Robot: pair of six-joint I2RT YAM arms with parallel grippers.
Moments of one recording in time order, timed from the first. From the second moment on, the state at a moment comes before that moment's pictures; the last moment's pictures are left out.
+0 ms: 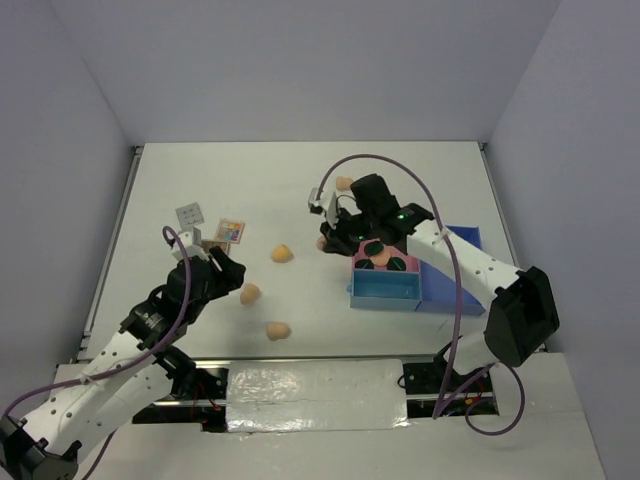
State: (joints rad) left arm -0.58 0.59 0.51 -0.45 -0.36 -0.79; right arm 0.65 1.46 1.16 -0.48 -0.49 -0.45
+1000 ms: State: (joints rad) left arm -0.58 0.68 0.48 -0.34 -0.28 -0.79; right arm 0.20 1.50 1.01 -0.47 -0.51 -0.40
